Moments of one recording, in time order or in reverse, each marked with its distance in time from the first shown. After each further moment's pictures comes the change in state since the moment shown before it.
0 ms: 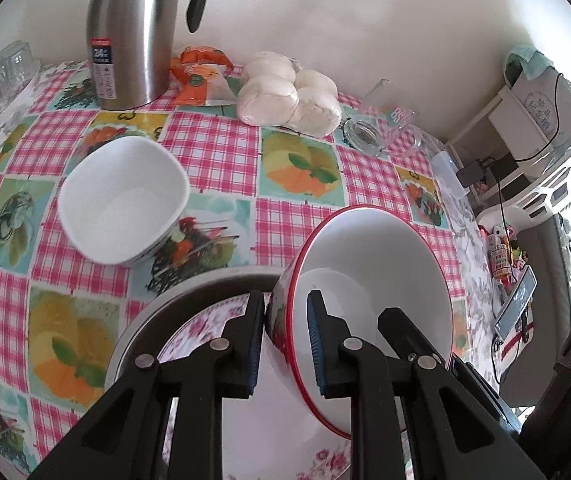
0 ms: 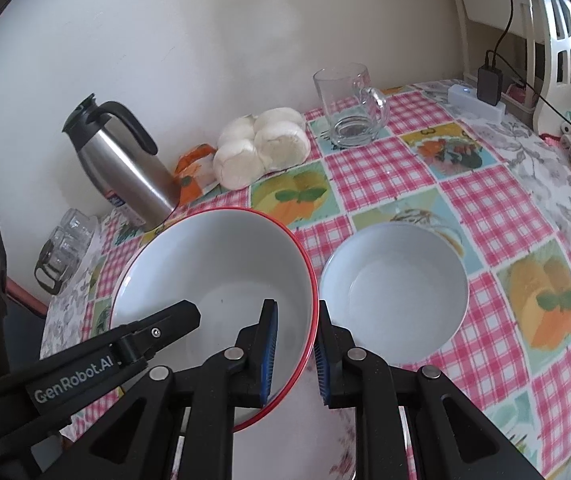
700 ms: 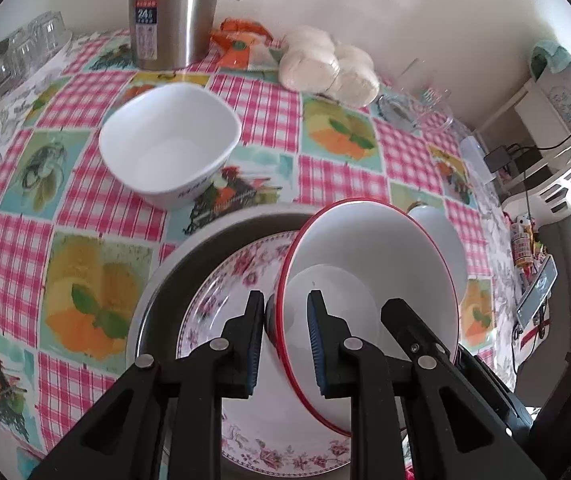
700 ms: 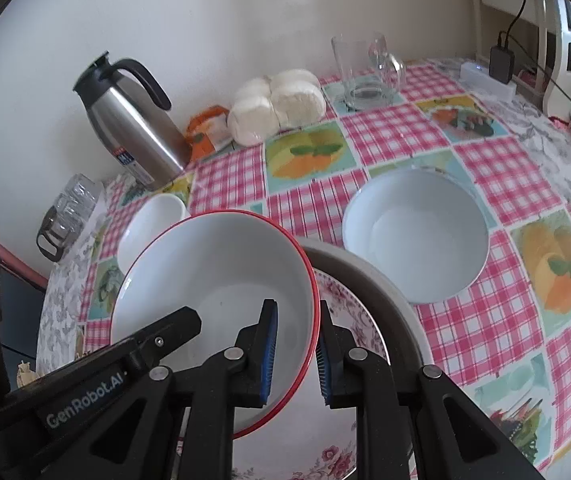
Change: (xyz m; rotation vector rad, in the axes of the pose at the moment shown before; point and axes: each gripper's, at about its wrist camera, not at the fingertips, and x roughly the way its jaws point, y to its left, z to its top) left arm 0.005 0.024 -0.034 -0.054 0.062 0.080; right arm 0.010 0.013 -0.028 -0.028 0.110 -0.007
